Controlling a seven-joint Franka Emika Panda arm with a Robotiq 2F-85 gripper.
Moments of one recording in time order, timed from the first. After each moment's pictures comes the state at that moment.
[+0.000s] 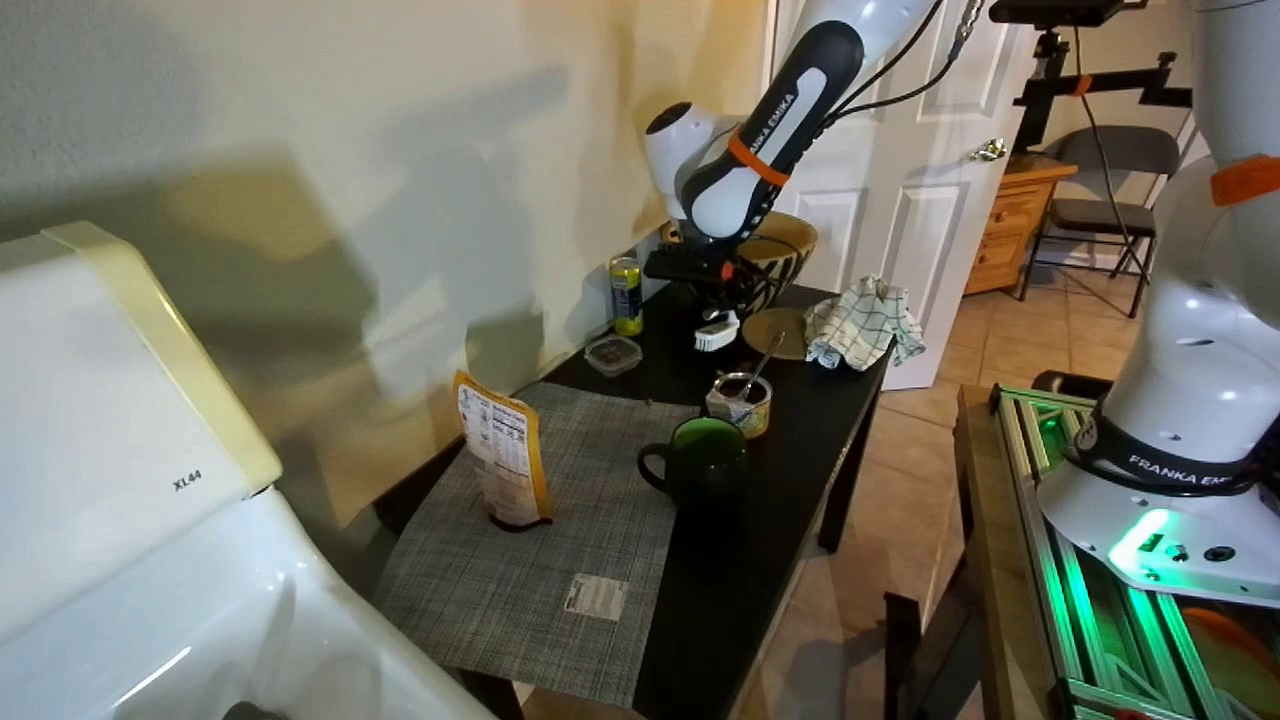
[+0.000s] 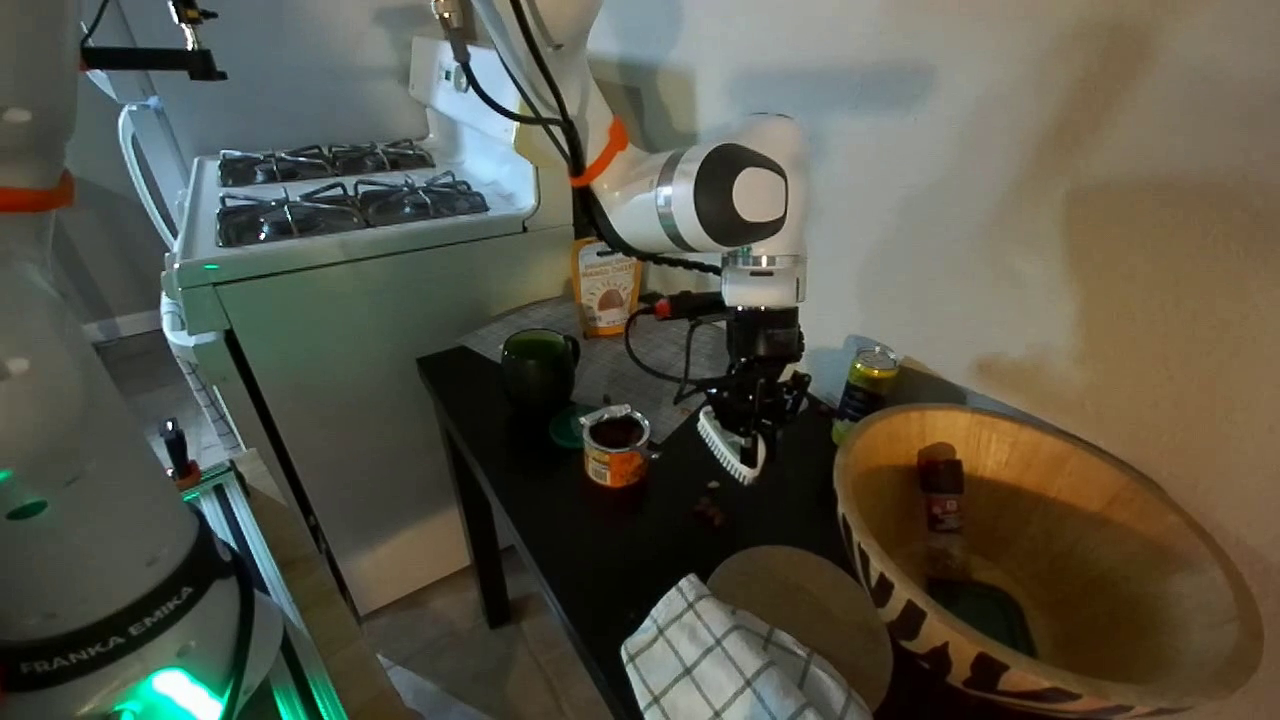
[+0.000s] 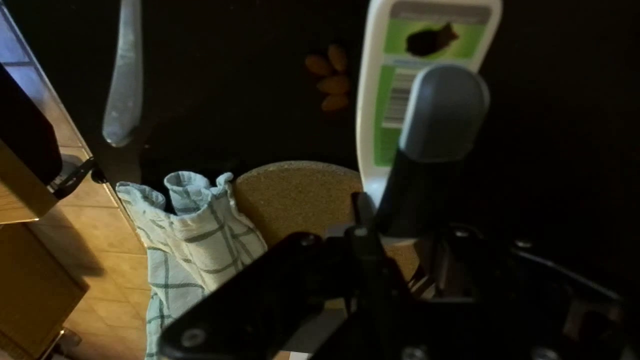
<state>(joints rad) 0.11 0.40 -0.40 -2.10 -0.29 2.33 1.74</state>
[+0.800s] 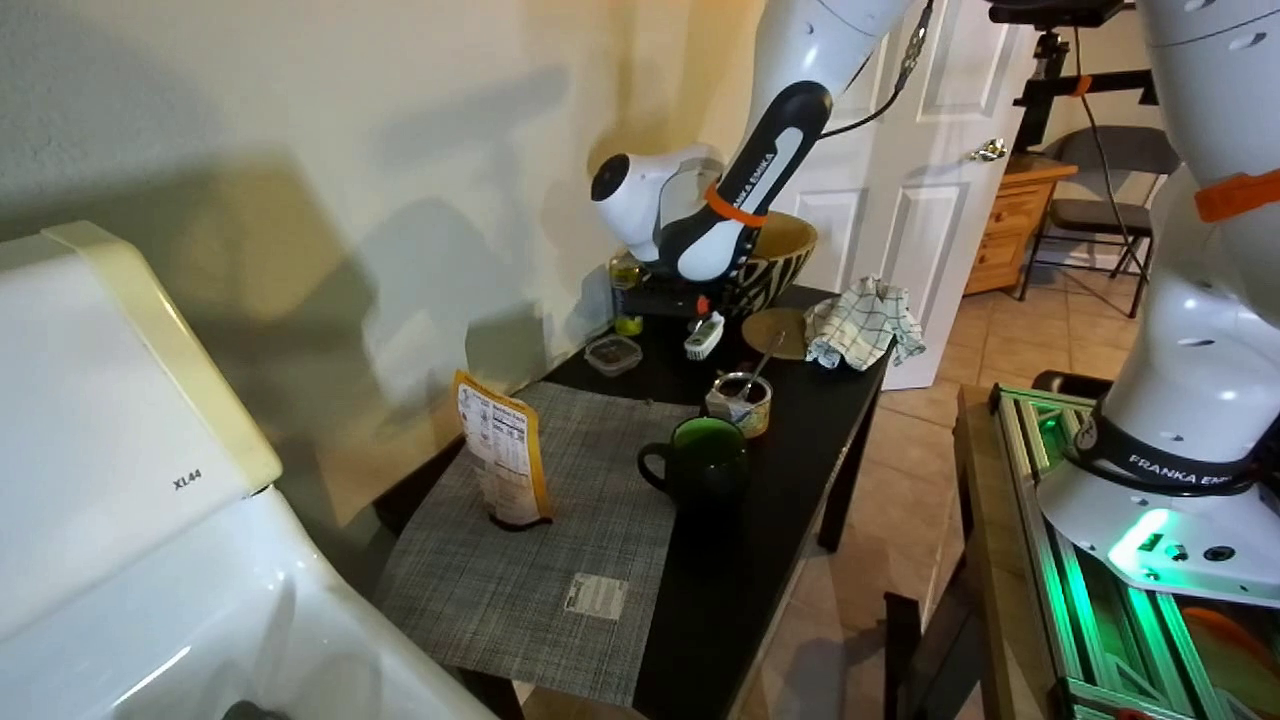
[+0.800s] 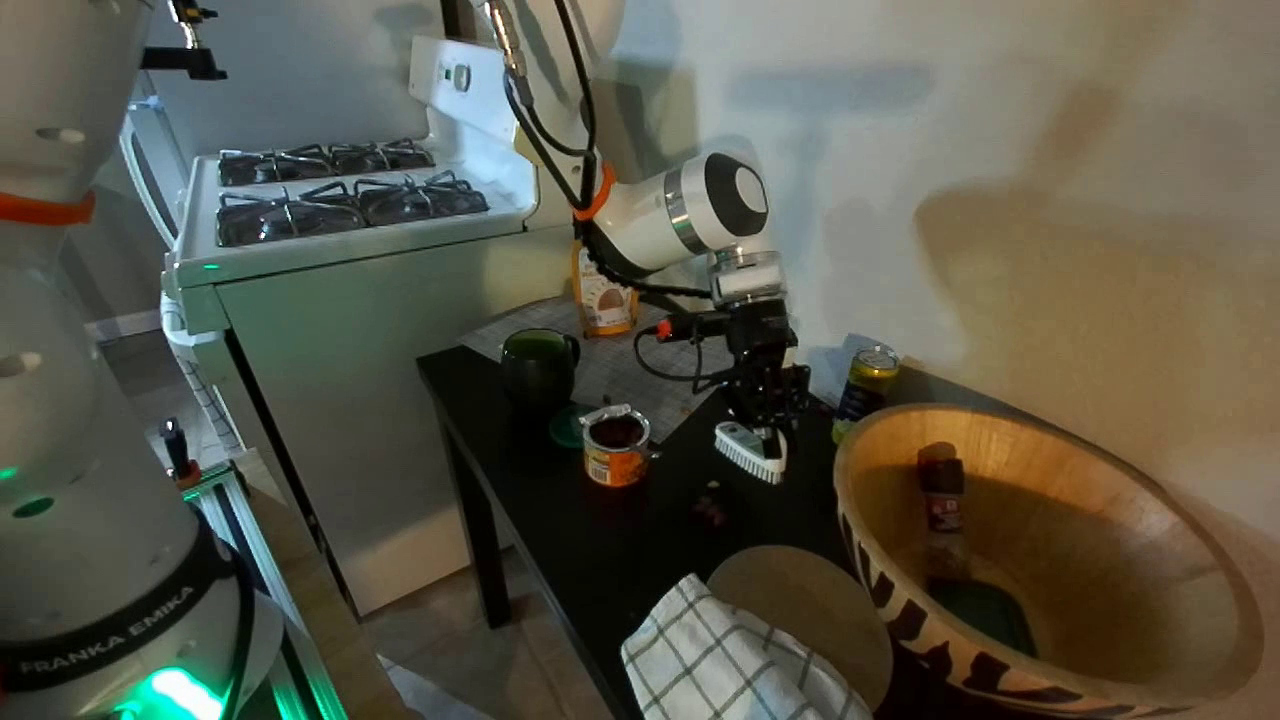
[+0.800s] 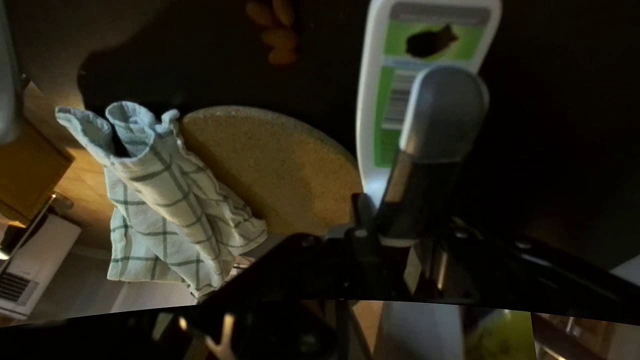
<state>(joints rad) 0.14 0.55 -0.33 -1.94 -0.61 2.19 1.95</state>
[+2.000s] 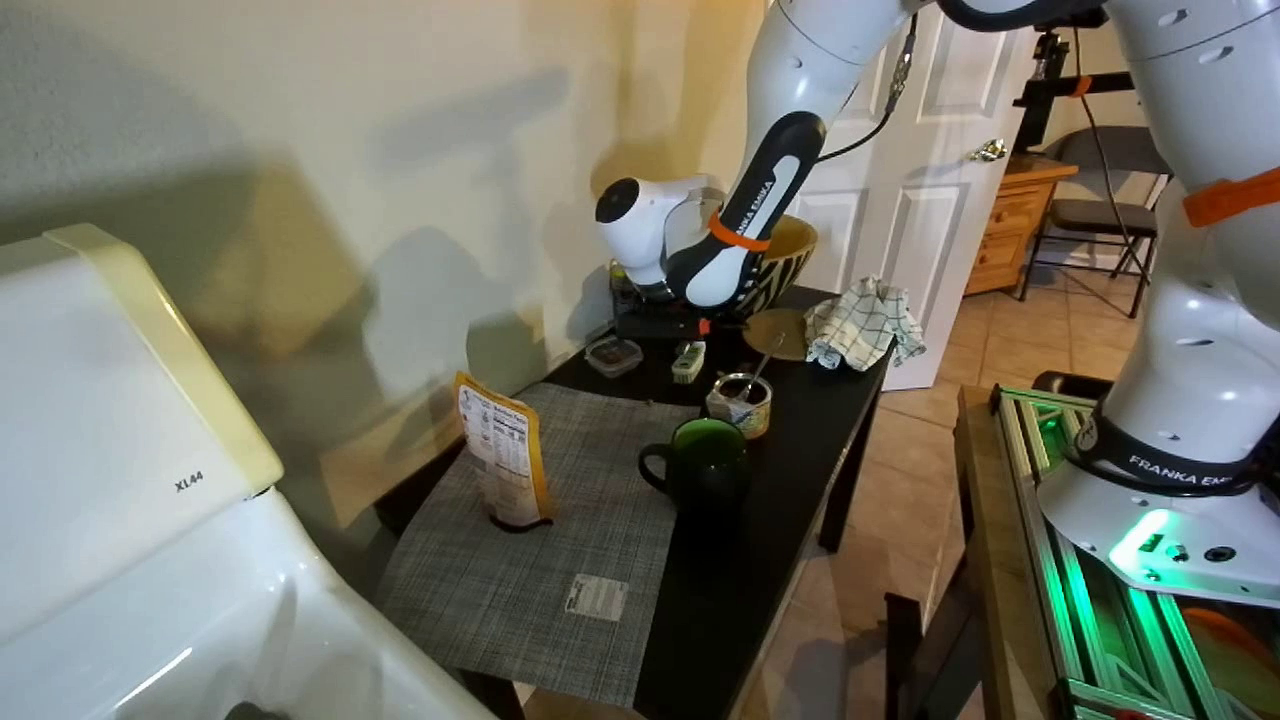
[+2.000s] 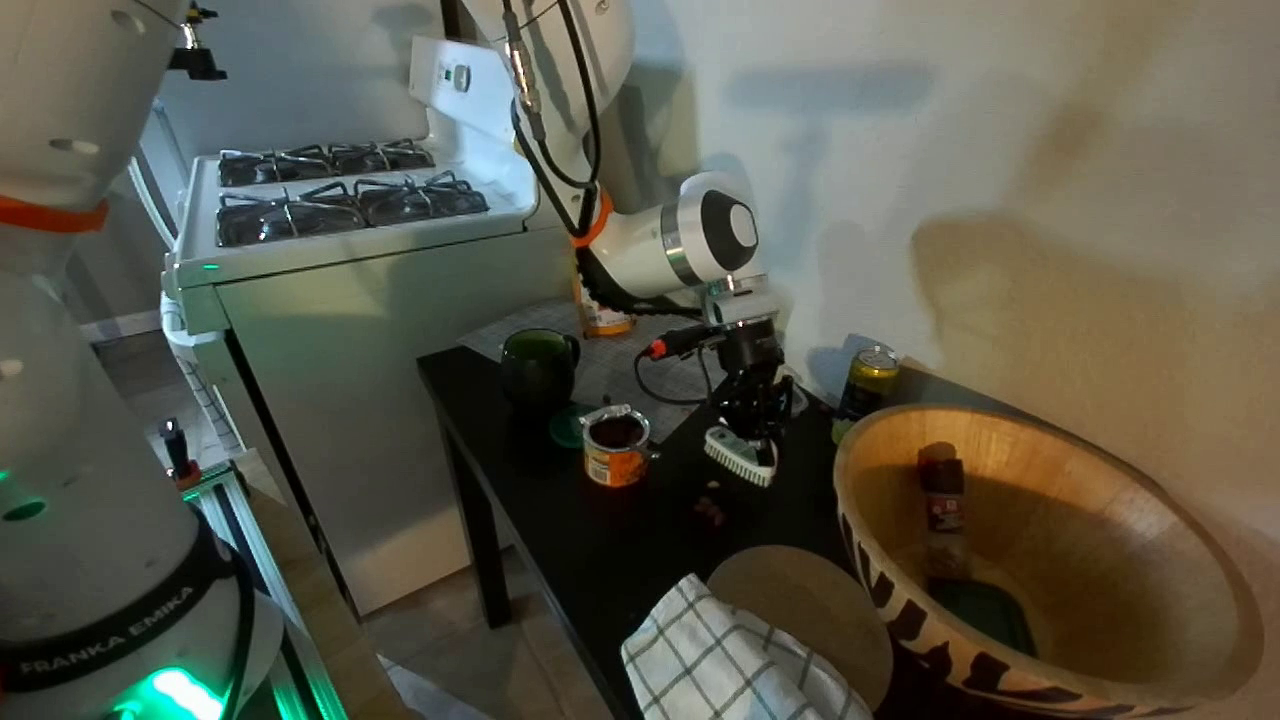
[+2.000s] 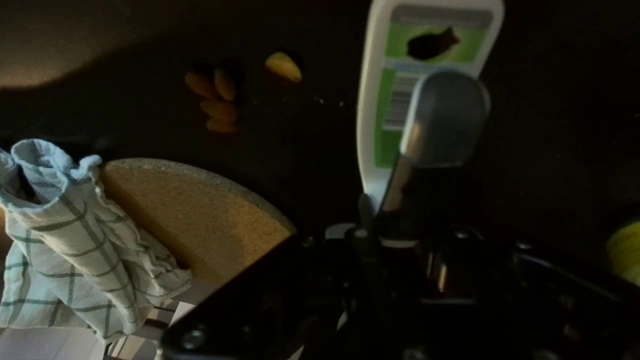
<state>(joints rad) 0.09 0.60 -0.28 -1.95 -0.64 2.36 1.87</state>
